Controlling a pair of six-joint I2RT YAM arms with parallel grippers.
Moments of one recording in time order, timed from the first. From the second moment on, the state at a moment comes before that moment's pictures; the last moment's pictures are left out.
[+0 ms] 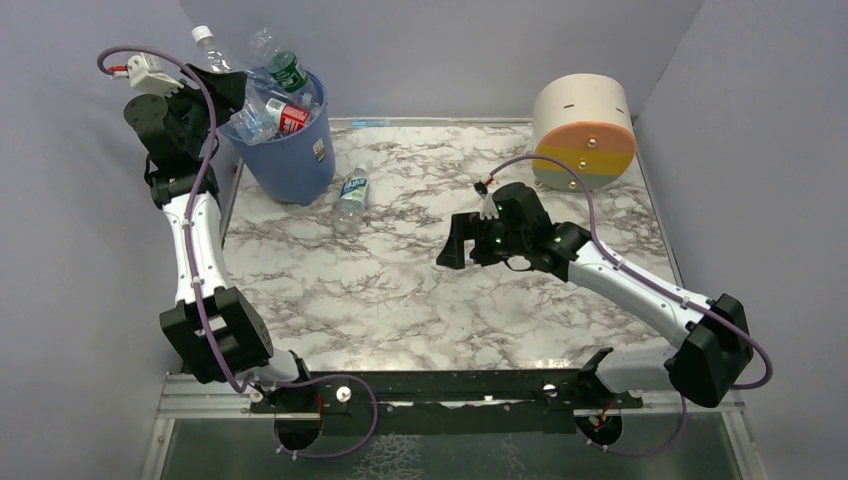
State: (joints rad) left arm 0.41 1.43 1.42 0.16 0.49 -0.66; right arm 0.72 1.30 1.01 -0.40 -0.22 0.54
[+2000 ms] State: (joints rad) left arm 0.17 1.70 1.16 0.85 0.06 -0.50; right arm 0.72 1.42 1.02 -0.33 -0.31 0.54
